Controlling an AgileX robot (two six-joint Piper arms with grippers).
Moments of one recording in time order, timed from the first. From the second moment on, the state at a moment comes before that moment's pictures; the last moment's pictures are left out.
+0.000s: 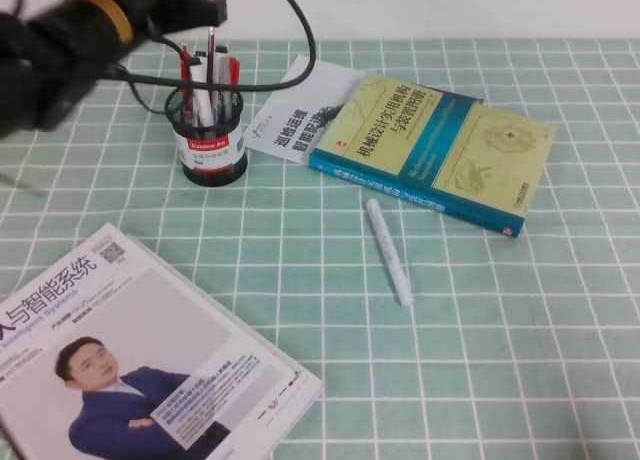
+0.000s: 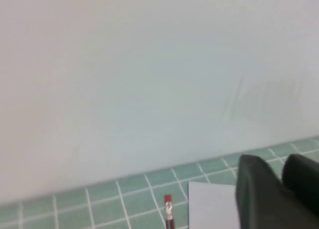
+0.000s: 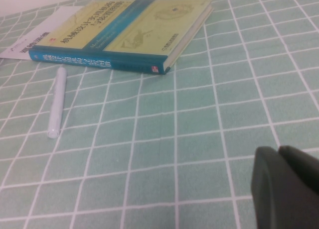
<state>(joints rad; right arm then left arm) 0.08 -0.02 0.03 0.15 0.34 0.10 -0.30 1.76 -1.38 0.54 -0.20 -0.51</state>
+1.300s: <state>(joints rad) 0.08 -0.02 0.03 0.15 0.34 0.10 -0.33 0.65 -0.43 0.65 0.04 -0.74</state>
